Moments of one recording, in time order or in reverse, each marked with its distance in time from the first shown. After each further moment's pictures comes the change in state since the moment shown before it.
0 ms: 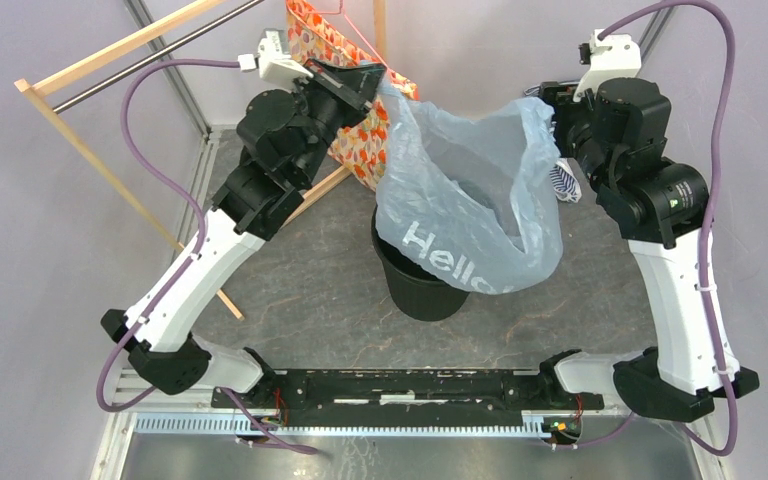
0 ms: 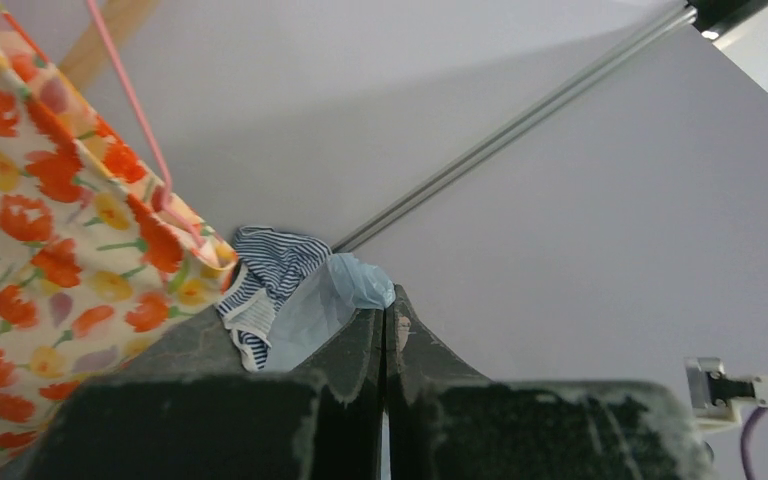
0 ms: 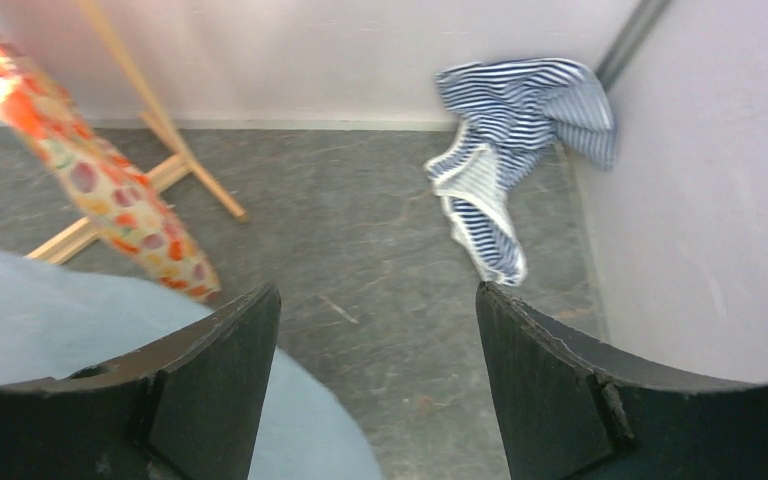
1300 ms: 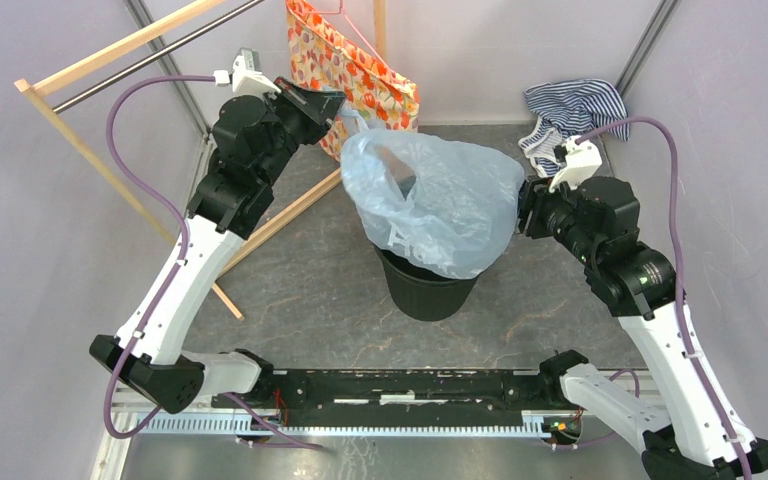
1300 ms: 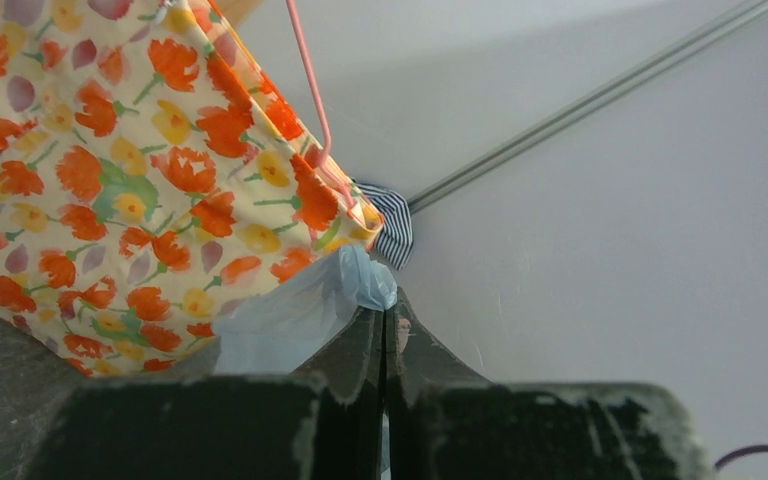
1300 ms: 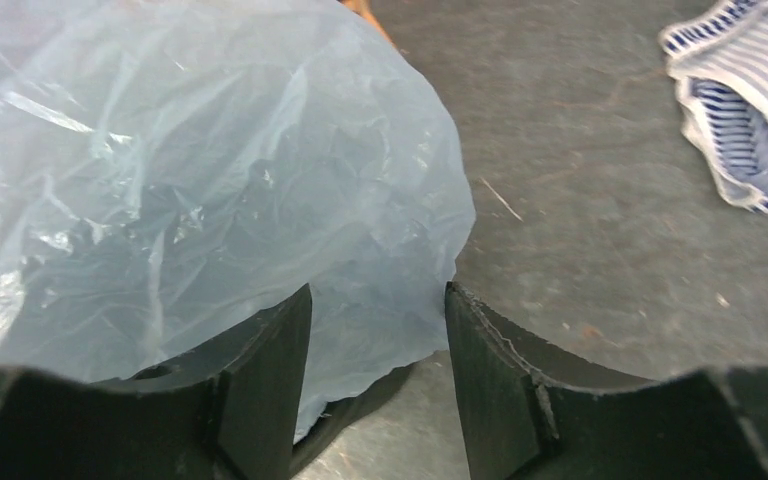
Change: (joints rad) left arm 0.258 -0.099 -0.191 -0.098 0.241 -0.029; right arm 0.000 -0.427 -0.757 0.258 -0.369 0.155
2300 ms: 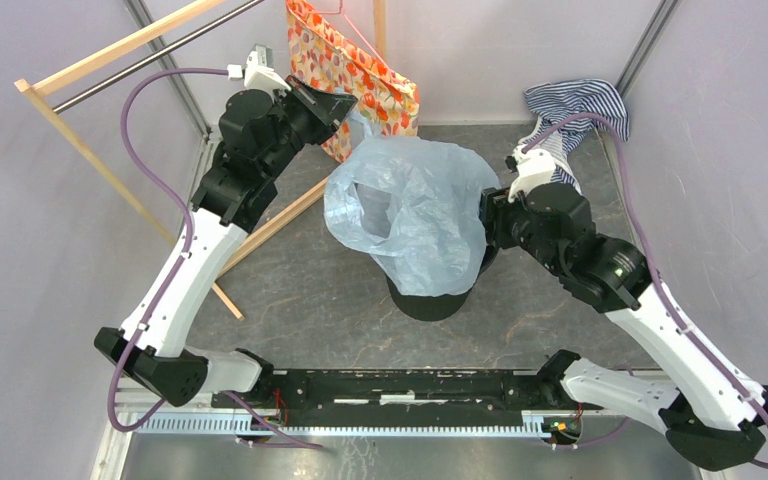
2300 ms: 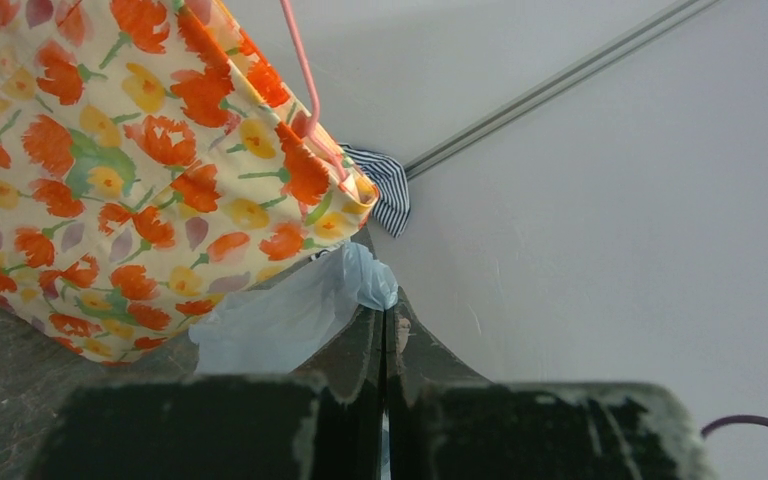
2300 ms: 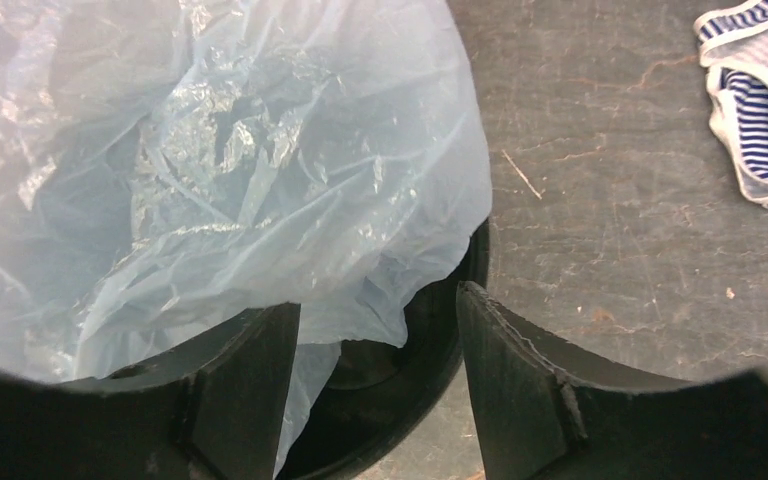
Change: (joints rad) left arm 0.000 0.037 0.039 -0.037 0.088 0.000; right arm 0.341 0.100 0.047 -0.057 0.283 0.036
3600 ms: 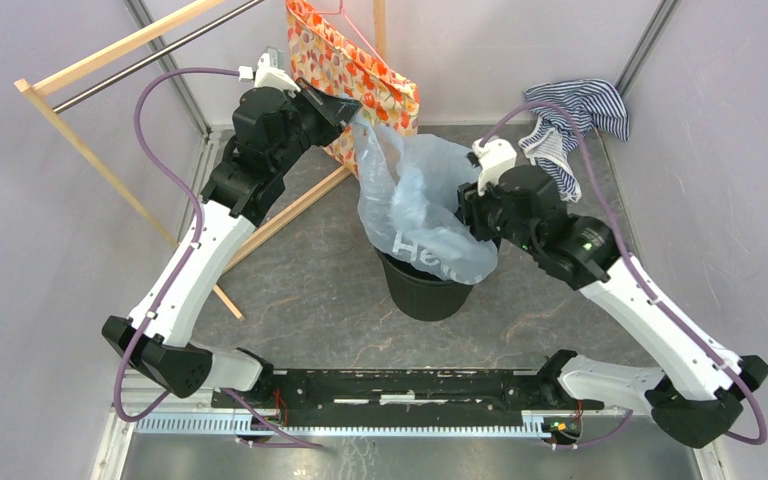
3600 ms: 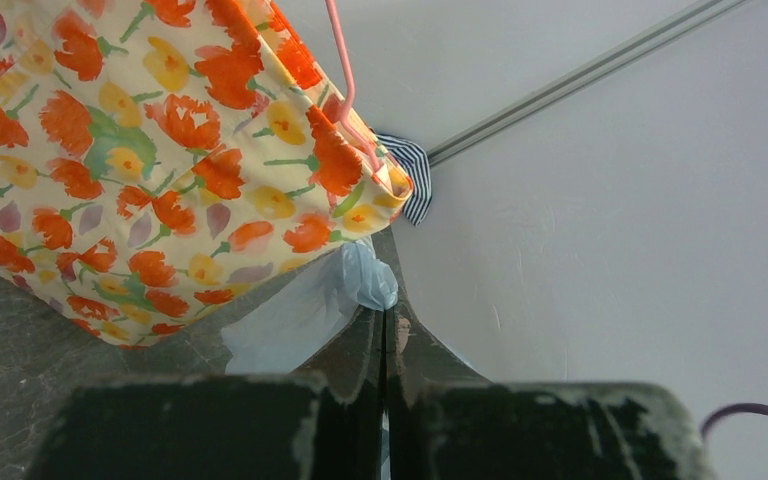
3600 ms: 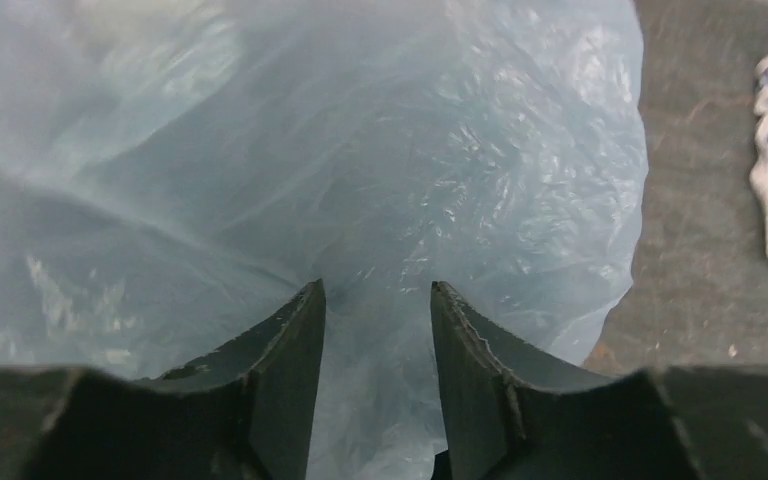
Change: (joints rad) left arm 0.000 0.045 0.005 -0.031 -0.013 0.000; right arm 0.001 0.132 0.102 0.011 -0.109 -0.142
